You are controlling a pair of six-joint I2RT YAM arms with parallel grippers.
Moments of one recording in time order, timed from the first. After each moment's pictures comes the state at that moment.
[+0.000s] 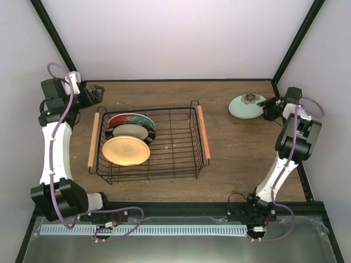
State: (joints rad) left arm 0.27 1.30 1.33 -0.56 0.50 -0.21; right arm -0.42 2.04 1.46 -0.36 -0.58 0.76
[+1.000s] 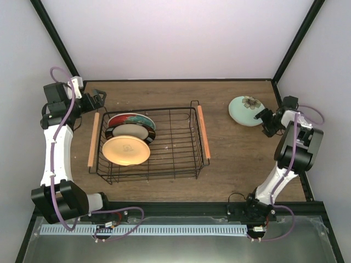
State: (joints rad) left arm 0.27 1.27 1.27 -0.57 0.52 -0.21; right arm -0.40 1.90 1.28 -0.54 -0.40 0.58
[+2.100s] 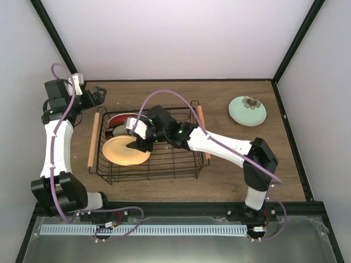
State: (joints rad) left arm 0.27 1.34 1.30 -0.53 0.53 -0.21; right arm 1.01 1.76 1.47 -0.21 -0.39 -0.31
